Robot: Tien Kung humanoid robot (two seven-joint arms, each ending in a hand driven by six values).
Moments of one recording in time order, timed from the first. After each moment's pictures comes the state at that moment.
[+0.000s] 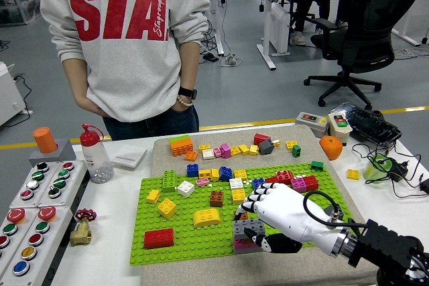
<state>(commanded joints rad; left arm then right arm) -0.20 0.03 -1.19 -0.23 1.06 0.25 0.41 0.75 -0.60 0.36 1.52 -2.02 -0.35 0.04</state>
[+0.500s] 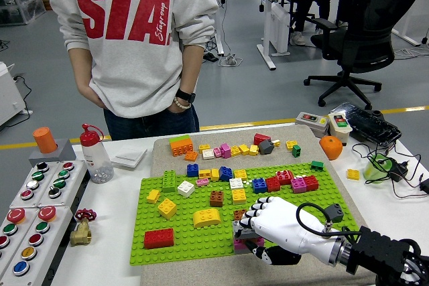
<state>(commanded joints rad) -0.21 0.03 -1.19 -0.23 1.06 0.25 0.40 0.76 -0.57 0.33 1.48 -2.04 -0.29 0.06</state>
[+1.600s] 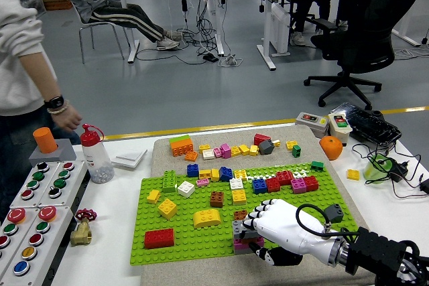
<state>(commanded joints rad) -0.21 0.03 -1.19 -0.23 1.05 0.25 0.40 0.76 -0.56 0.31 1.45 -2.03 -0.25 0.04</state>
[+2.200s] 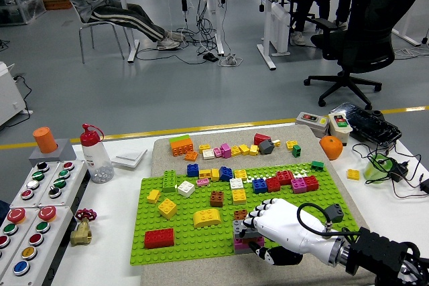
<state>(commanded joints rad) -0.21 0.03 -1.19 -0.23 1.05 0.25 0.40 0.75 -0.57 0.35 1.47 -2.01 -0.30 0.03</state>
